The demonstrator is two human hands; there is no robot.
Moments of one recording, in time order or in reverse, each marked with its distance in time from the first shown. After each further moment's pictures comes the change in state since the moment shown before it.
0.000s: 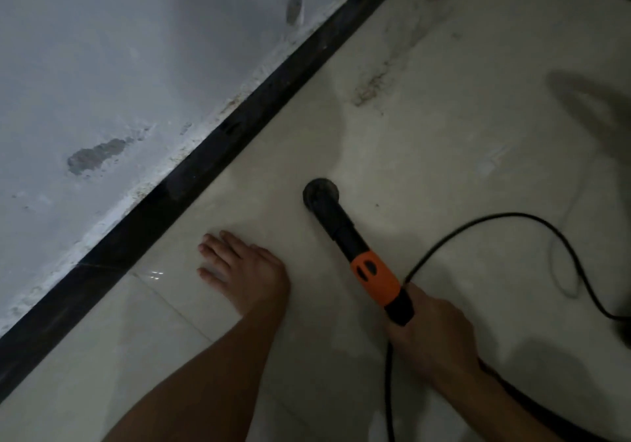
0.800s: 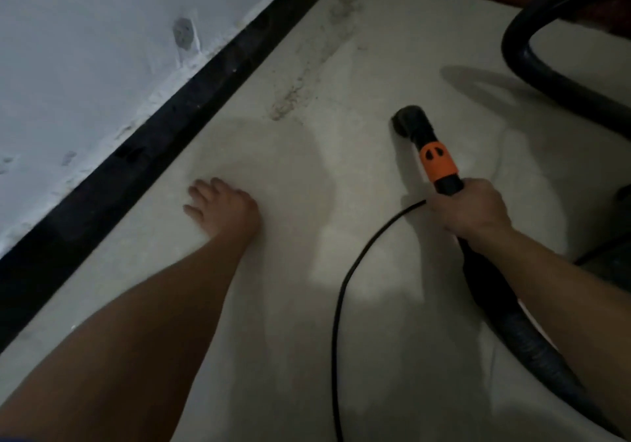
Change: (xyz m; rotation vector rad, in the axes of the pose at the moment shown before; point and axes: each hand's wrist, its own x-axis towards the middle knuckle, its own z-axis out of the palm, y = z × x) left_hand 0.041 0.137 0.015 0.078 -0.048 0.308; right_hand 0.126 0.129 -0.091 0.397 0.375 0.321
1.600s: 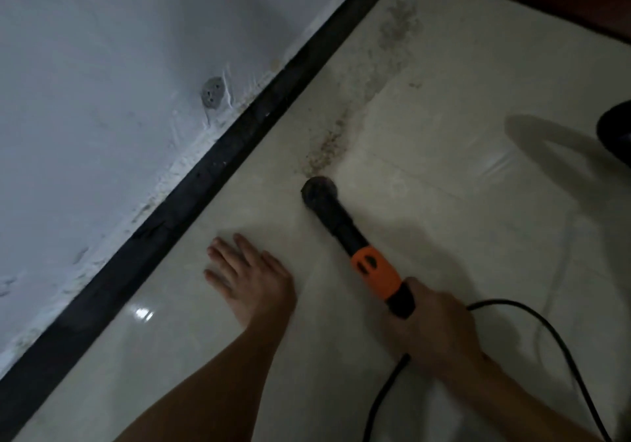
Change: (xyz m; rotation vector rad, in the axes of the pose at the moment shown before) left_hand 0.014 0.024 0.011 0.069 -0.007 -0.126; right_hand -0.011 -0.080 0.054 -0.390 -0.335 -0.292
